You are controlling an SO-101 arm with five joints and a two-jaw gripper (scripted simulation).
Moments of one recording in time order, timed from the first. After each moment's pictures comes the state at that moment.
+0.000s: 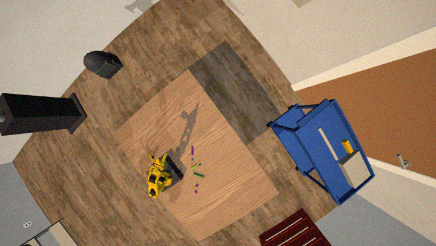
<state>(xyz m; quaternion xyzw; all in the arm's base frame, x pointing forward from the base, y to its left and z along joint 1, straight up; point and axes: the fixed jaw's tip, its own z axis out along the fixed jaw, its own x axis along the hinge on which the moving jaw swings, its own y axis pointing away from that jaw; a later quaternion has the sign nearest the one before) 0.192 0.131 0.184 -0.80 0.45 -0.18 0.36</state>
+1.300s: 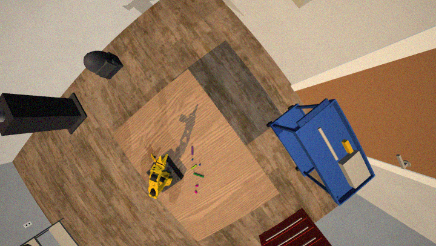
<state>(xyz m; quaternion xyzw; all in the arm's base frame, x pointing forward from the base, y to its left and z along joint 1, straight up) 0.183 0.124 0.155 -0.82 0.46 -0.16 0.32</state>
